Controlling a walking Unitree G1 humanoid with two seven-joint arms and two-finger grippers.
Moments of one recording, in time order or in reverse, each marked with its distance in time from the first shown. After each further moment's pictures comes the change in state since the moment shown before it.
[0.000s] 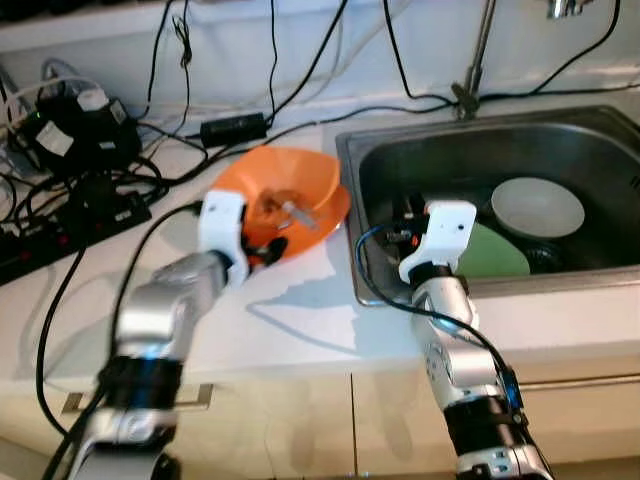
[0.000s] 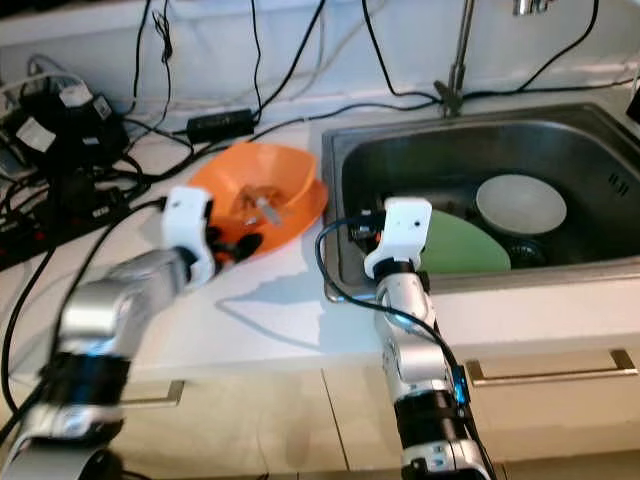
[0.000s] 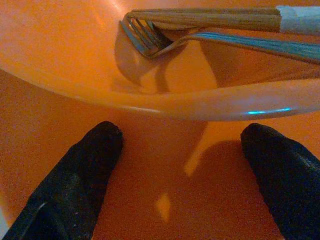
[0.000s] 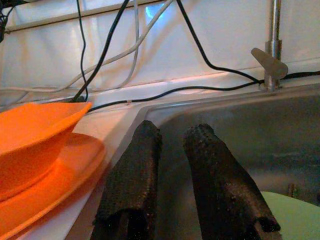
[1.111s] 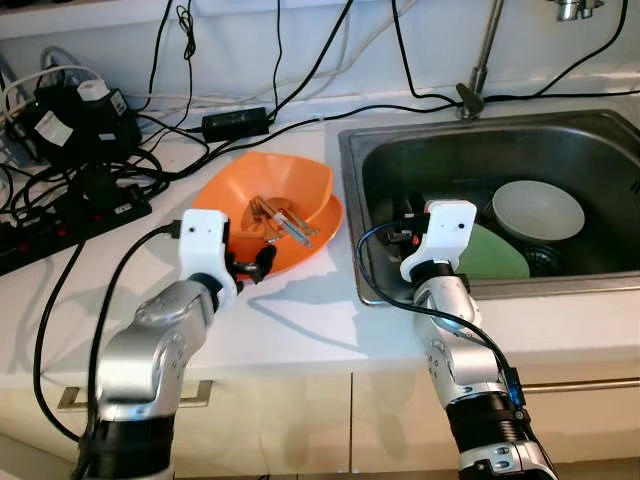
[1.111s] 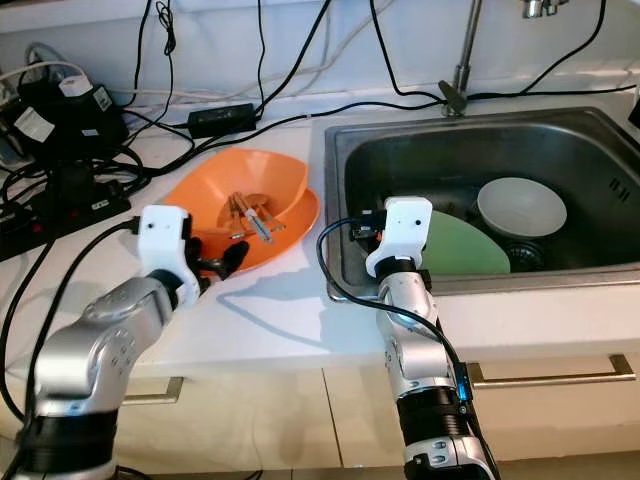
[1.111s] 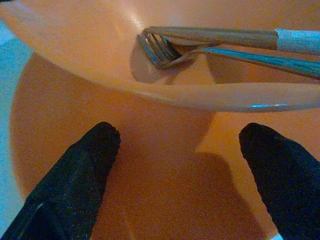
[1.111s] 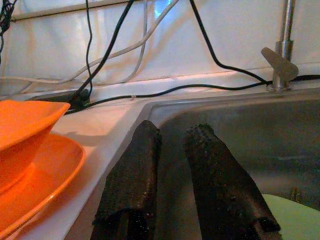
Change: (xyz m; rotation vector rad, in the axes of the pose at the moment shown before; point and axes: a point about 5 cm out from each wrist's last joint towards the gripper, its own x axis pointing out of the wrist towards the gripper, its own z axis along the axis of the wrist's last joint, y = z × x) left arm -0.035 -0.008 -0.011 -0.040 -0.128 0.084; right arm 0.002 -0.002 -0.001 -0.003 0.006 0.021
